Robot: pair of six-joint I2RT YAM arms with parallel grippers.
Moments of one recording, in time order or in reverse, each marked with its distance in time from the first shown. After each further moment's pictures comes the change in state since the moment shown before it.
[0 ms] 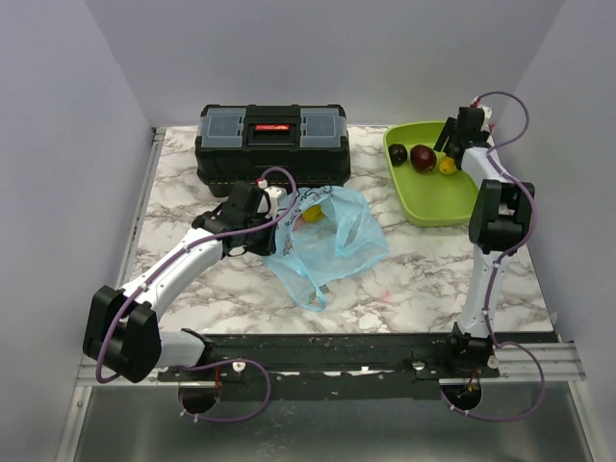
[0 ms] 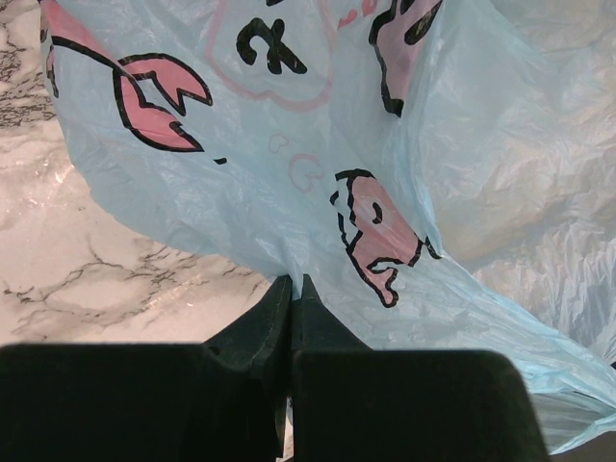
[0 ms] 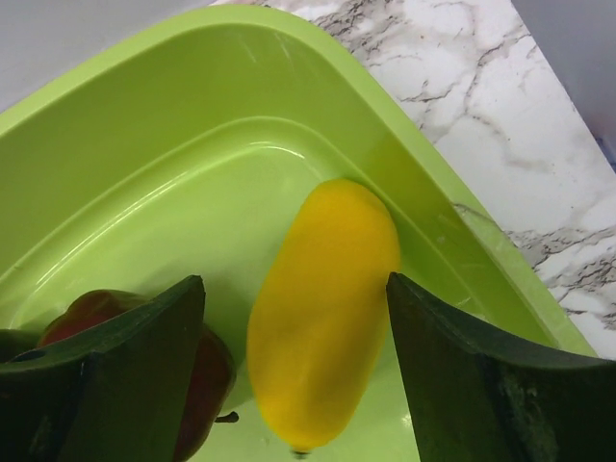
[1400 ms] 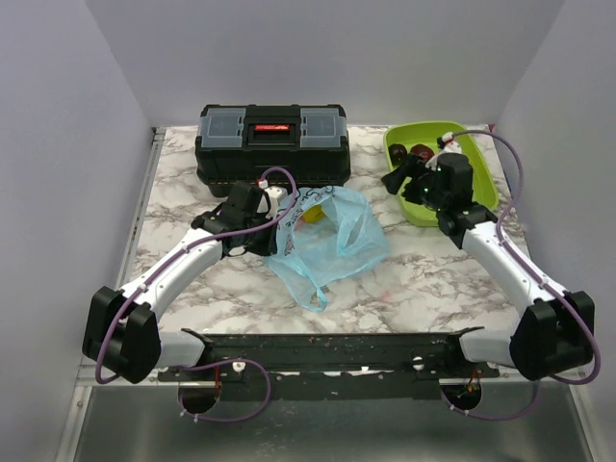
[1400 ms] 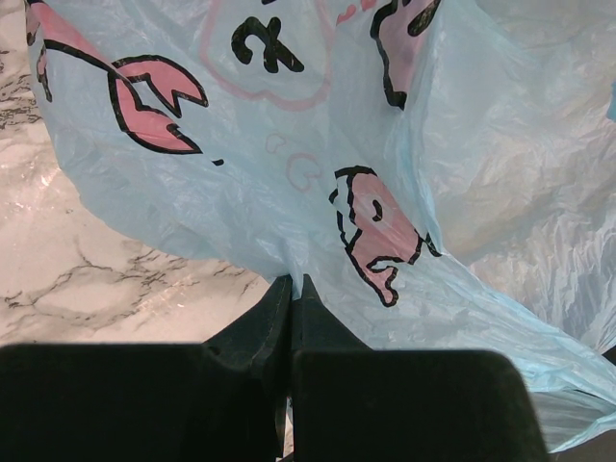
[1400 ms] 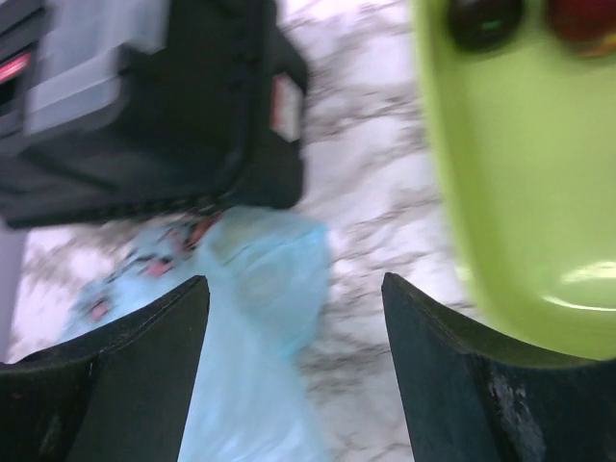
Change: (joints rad) left arm 0.000 -0.005 0.000 0.000 0.026 0.000; right arm 0.292 -0.972 -0.877 0.093 -0.326 0.260
